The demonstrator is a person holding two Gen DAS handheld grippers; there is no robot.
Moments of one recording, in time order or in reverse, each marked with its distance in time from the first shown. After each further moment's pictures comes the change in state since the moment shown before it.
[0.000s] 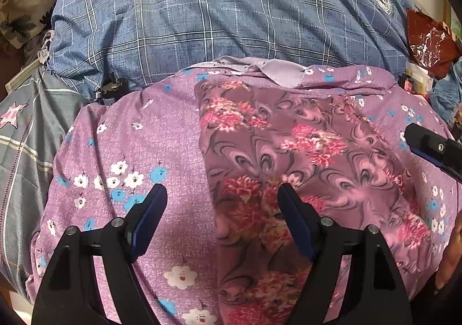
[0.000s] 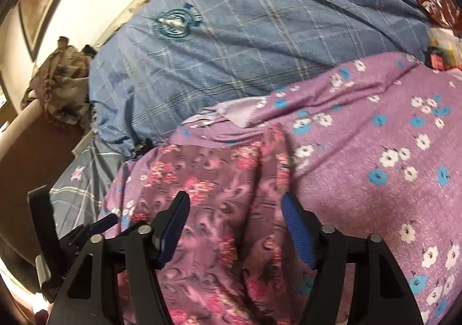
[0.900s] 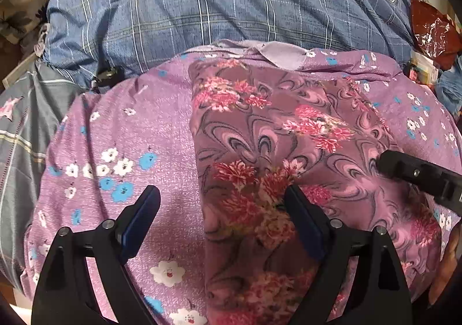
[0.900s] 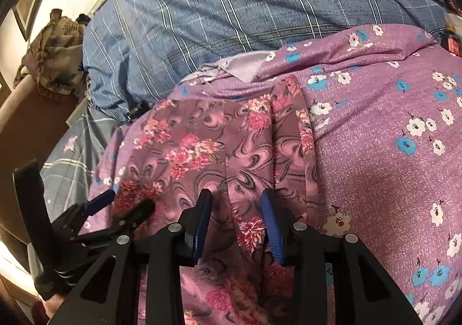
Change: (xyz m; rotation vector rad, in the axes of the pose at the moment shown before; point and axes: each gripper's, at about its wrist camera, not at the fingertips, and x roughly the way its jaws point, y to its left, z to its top) left arm 0.013 -0.010 -0.010 0.006 0.046 0.024; right arm 0.035 0.005 -0.018 0.001 0.174 -0.007
